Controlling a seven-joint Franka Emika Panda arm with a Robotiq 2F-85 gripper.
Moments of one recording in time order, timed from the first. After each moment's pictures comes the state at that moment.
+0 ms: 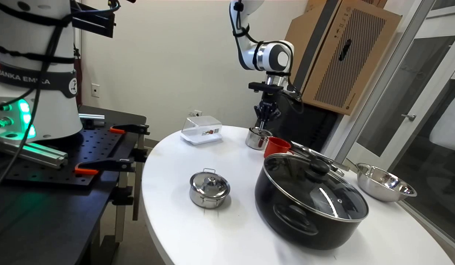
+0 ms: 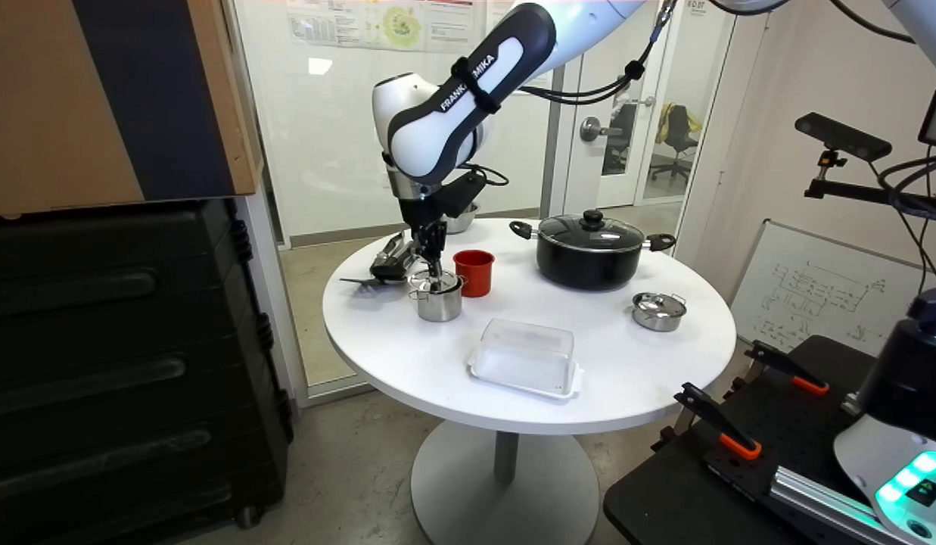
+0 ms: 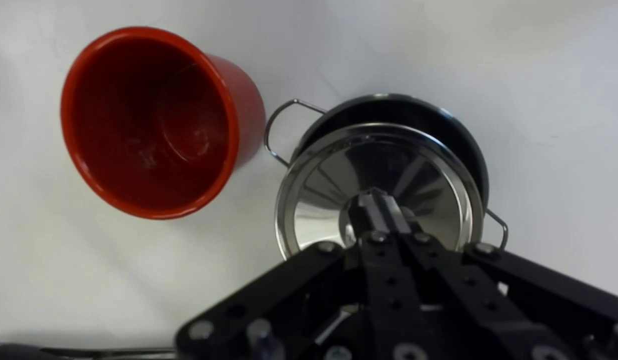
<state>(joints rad) 0.29 0.79 0.10 -1.50 -0.33 2.21 -0.05</state>
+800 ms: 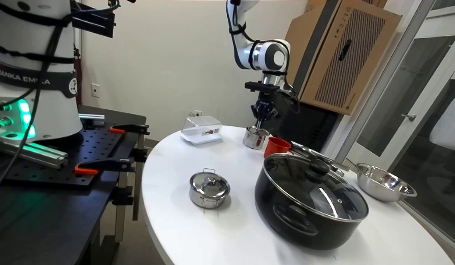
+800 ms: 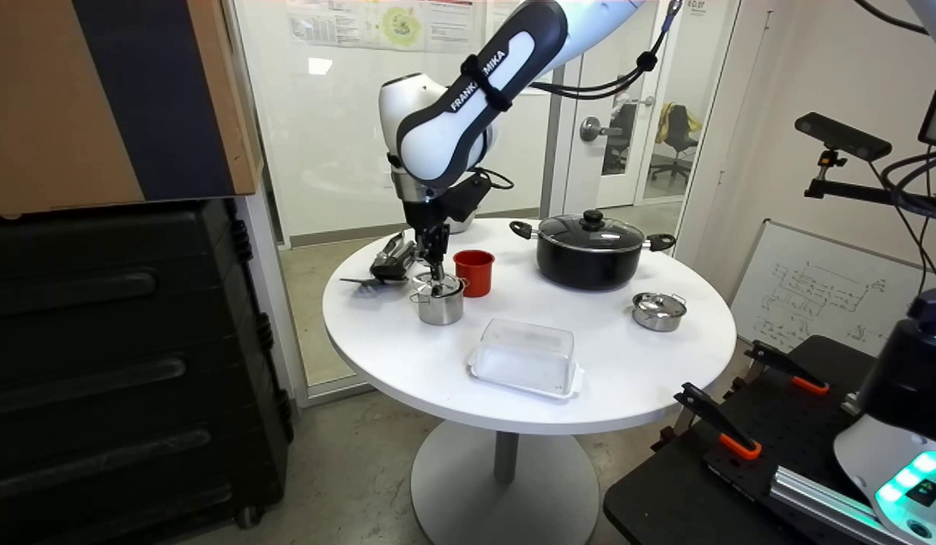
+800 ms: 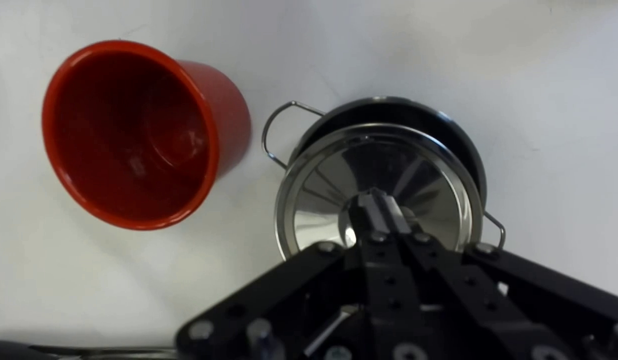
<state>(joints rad) 0.29 0.74 0.10 -1.60 -0.33 2.29 -0.05</state>
